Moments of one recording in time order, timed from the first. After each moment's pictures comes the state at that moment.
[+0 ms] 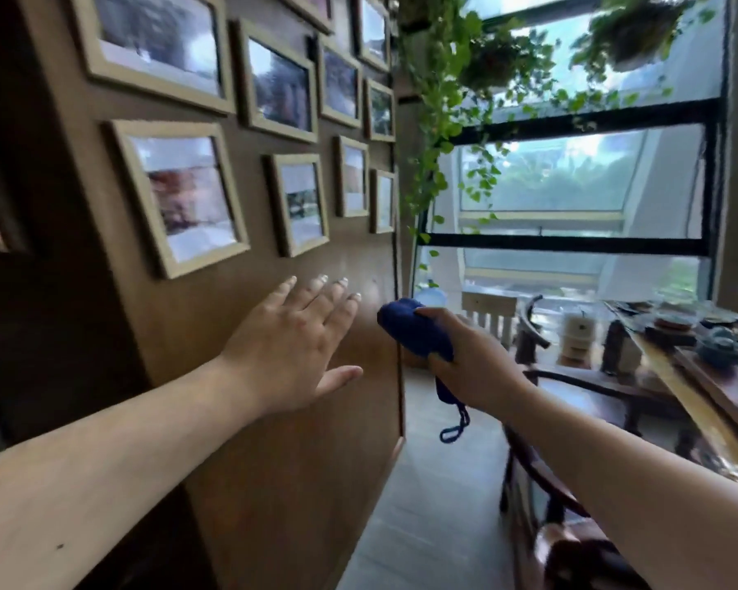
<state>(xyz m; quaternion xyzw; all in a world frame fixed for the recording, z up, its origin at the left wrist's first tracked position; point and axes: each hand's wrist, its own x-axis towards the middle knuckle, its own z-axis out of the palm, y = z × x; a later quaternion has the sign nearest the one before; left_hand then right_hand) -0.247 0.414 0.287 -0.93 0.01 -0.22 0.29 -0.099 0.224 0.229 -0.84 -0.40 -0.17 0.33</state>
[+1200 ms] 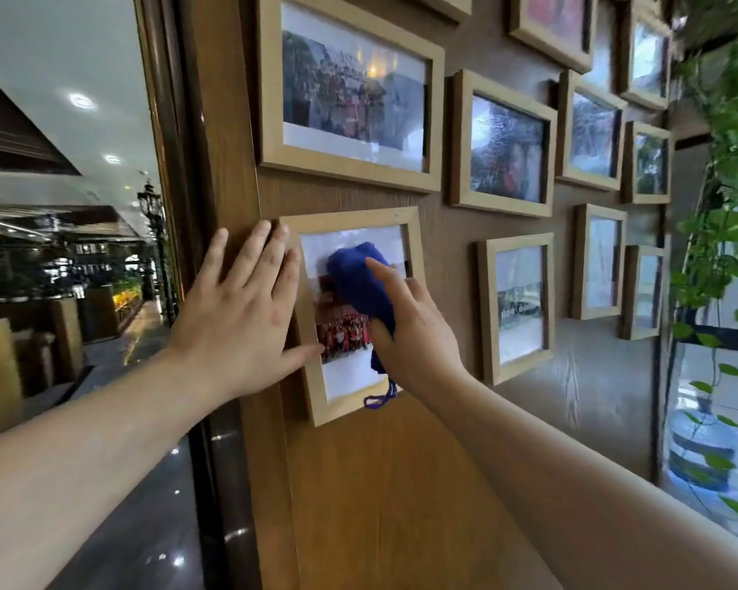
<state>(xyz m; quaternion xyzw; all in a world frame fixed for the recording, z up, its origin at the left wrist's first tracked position) -0.202 0.682 0.408 -0.77 -0.35 -0.26 0.46 -0.007 0.633 0.363 -0.57 -0.61 -0.21 0.50</state>
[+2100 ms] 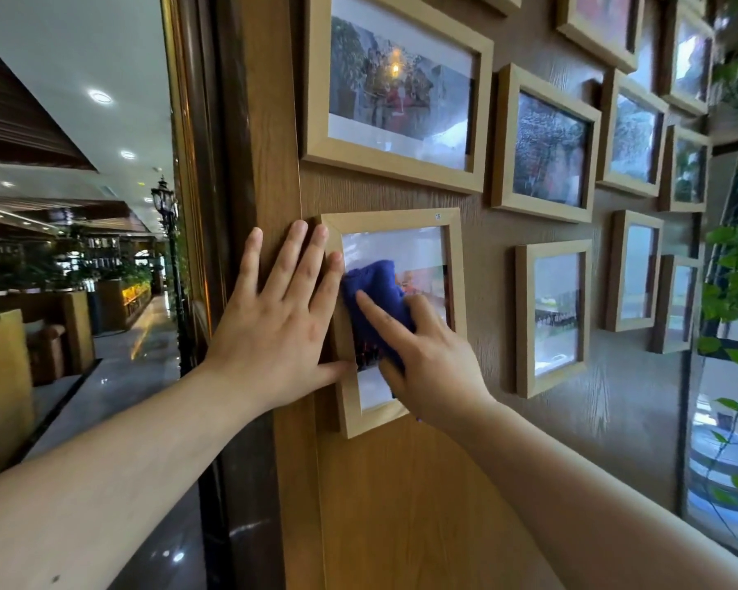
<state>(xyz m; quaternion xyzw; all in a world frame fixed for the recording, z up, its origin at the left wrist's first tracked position) -0.203 0.714 0.396 -0.77 -0.31 -0.31 0.46 -0.018 0.656 0.348 -0.54 -0.66 -0.39 0.34</state>
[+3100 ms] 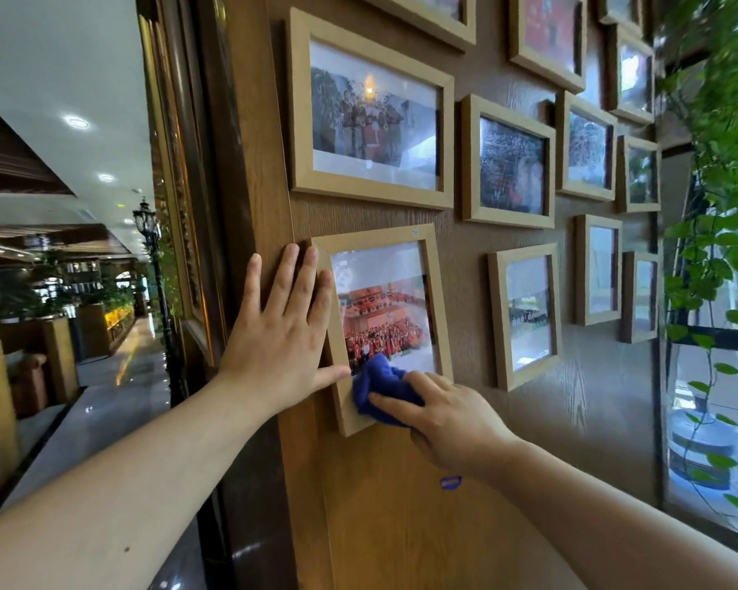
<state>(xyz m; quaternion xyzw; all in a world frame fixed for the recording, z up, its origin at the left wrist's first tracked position) -0.201 0.710 0.397 -0.77 -0.32 -0.30 0.46 0.006 0.617 0.299 -0.59 -0.71 -0.36 0.14</state>
